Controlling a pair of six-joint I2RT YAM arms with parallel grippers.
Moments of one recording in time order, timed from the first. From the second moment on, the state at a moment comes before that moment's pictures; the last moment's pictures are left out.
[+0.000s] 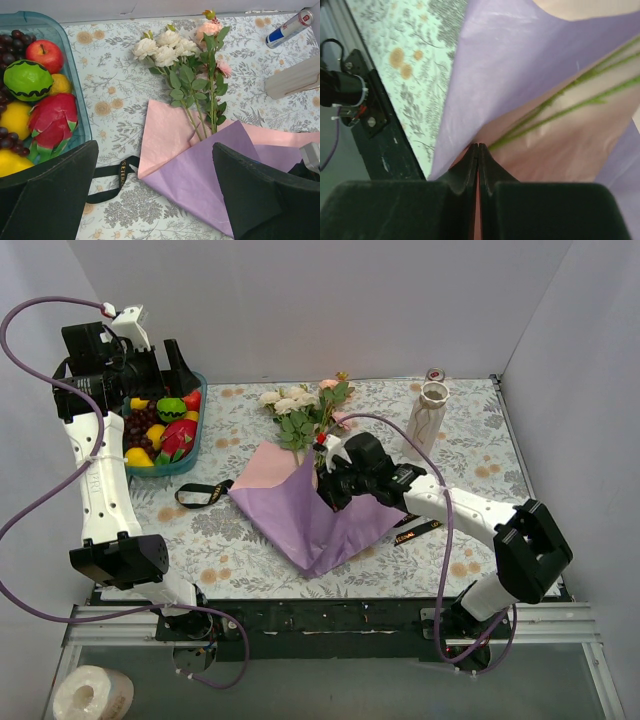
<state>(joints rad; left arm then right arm) 0.21 1.58 2.05 -1.01 0.53 0.01 0.77 1.52 1.01 -0.15 -0.48 0.21</state>
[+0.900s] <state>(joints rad) 0.21 1.57 2.08 -1.03 0.47 0.02 1.17 1.88 1.48 -0.35 -0.42 0.24</state>
